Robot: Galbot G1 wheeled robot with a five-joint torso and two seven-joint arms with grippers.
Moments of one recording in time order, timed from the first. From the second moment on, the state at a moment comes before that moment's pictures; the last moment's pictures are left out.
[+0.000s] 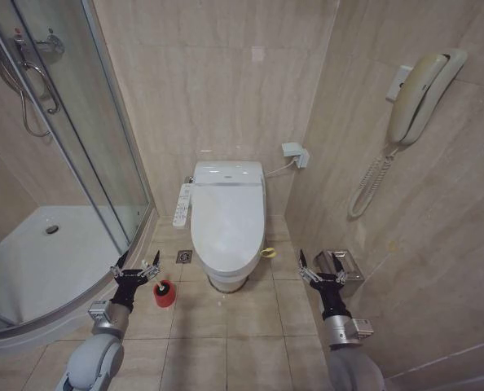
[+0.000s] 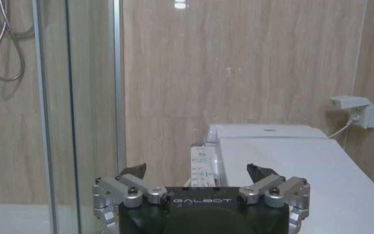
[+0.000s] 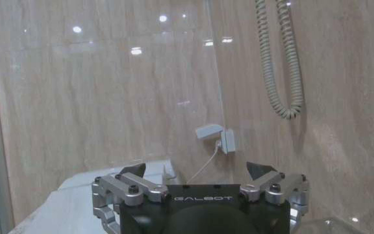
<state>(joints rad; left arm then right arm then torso) 1.31 -1.17 -0.52 -1.80 -0.39 -0.10 -0.05 -1.43 1.44 0.55 1.88 0.27 0.28 0.04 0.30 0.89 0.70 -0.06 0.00</state>
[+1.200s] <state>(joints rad) 1.31 -1.17 -0.52 -1.80 -0.39 -0.10 -0.05 -1.43 1.44 0.55 1.88 0.27 0.28 0.04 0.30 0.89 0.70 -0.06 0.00</state>
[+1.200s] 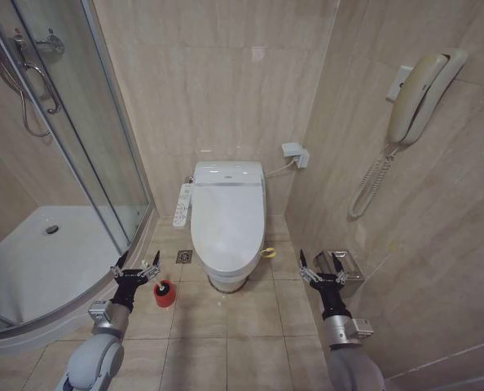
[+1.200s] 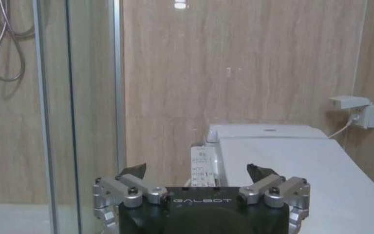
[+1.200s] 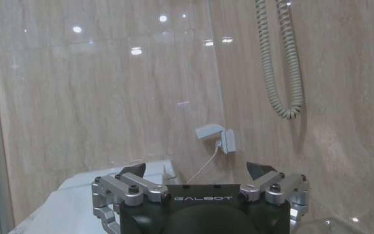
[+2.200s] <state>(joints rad) 1.31 -1.17 -0.52 -1.80 -0.39 -0.10 -0.05 -1.43 1.44 0.55 1.88 0.27 0.28 0.04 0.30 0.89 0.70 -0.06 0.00</state>
